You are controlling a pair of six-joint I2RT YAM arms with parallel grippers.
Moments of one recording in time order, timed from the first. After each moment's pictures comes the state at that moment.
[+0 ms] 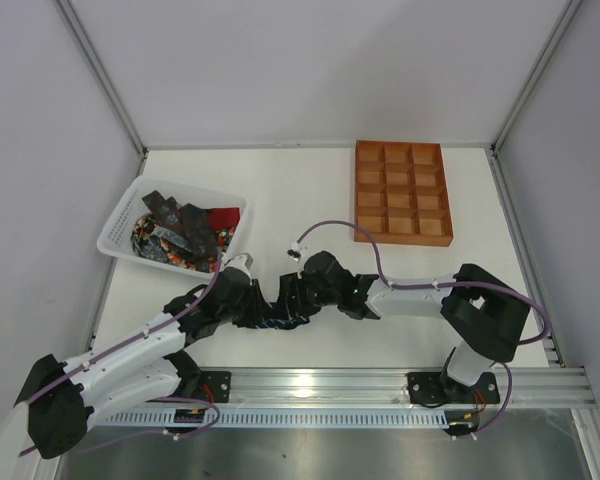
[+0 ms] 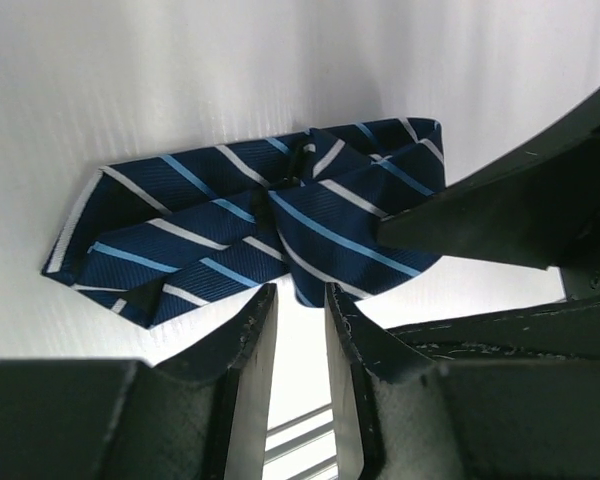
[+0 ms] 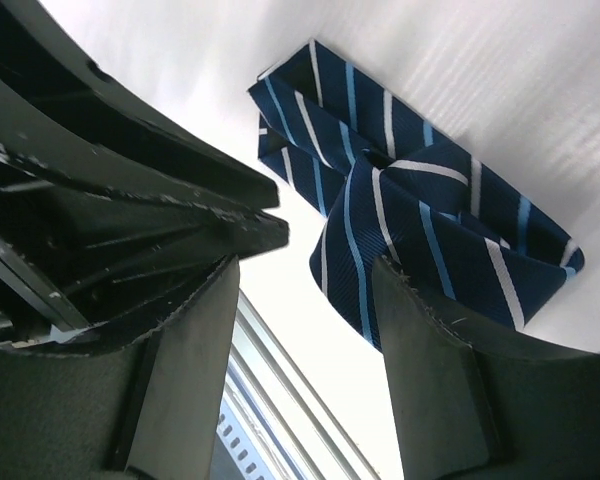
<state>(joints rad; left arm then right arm) -0.76 0.88 0.44 -0.42 -0.04 -0.81 1.03 1.64 0.83 0.17 -0.23 0.73</state>
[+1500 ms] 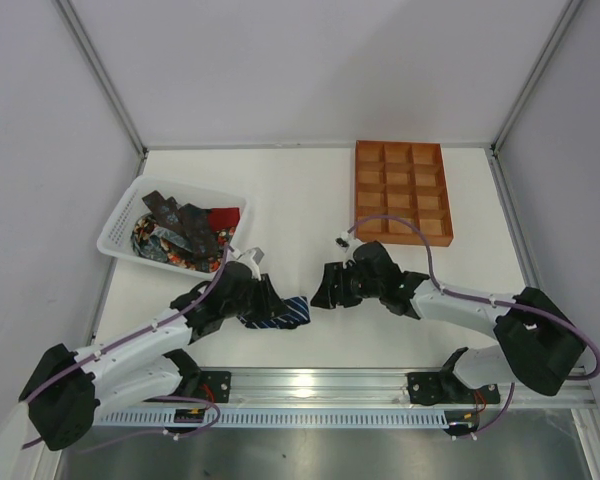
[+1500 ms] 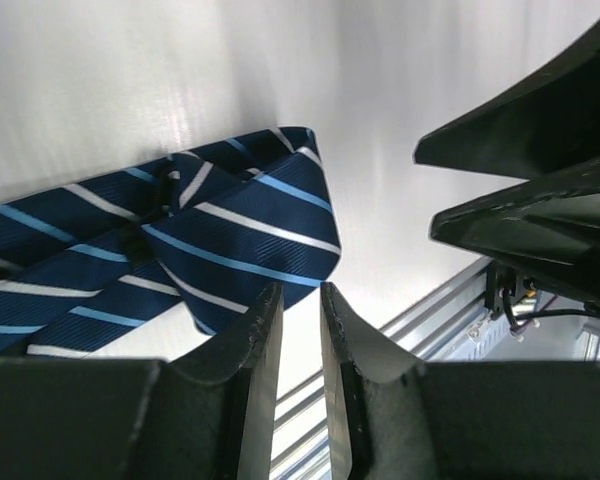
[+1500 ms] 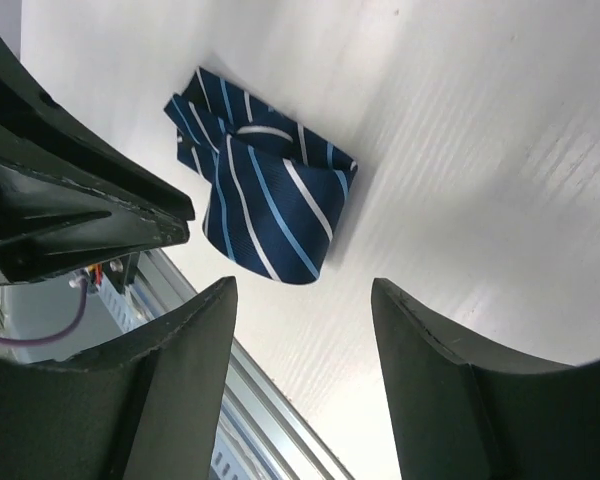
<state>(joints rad) -0.74 0.94 0.42 -0.20 0.15 -0.86 0.80 1.35 0.63 0.08 -0.30 0.67</state>
